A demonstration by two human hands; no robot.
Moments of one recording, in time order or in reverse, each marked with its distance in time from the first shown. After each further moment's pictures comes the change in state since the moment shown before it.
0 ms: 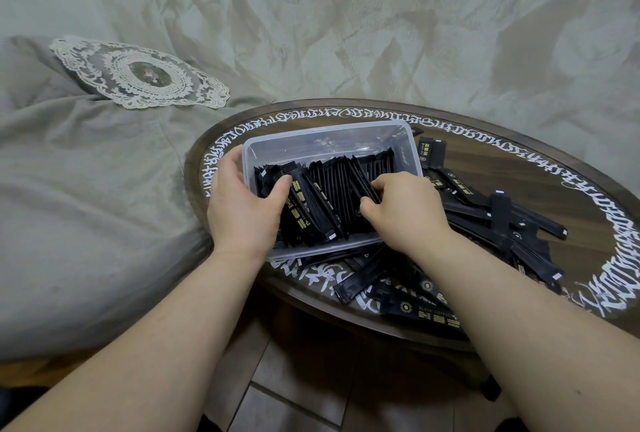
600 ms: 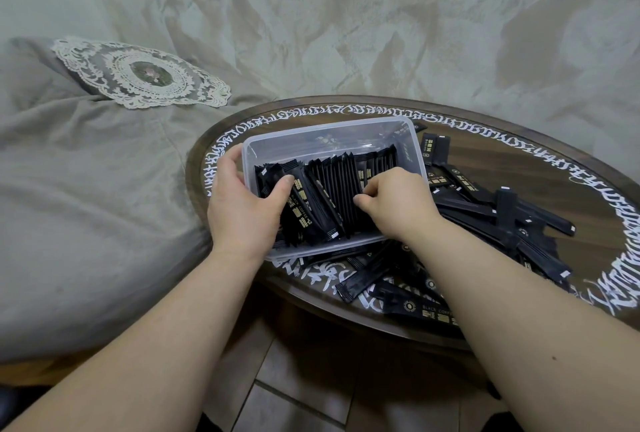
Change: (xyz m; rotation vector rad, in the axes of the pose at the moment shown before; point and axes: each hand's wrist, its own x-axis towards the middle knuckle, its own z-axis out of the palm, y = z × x) left_hand -0.002 -0.001 -0.001 -0.016 -0.033 -0.006; right_hand 0.017 0.003 0.013 0.081 -0.157 0.084
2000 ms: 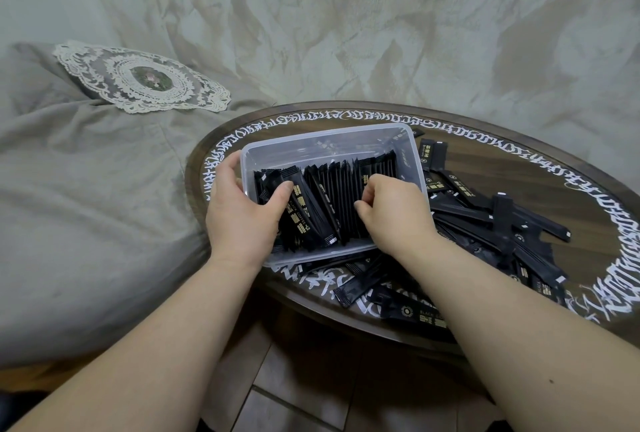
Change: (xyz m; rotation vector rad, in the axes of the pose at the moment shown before) left_hand 0.000 -0.004 0.001 -0.023 0.012 0.006; right_hand -0.012 -0.002 0.005 -0.034 0.105 -0.038
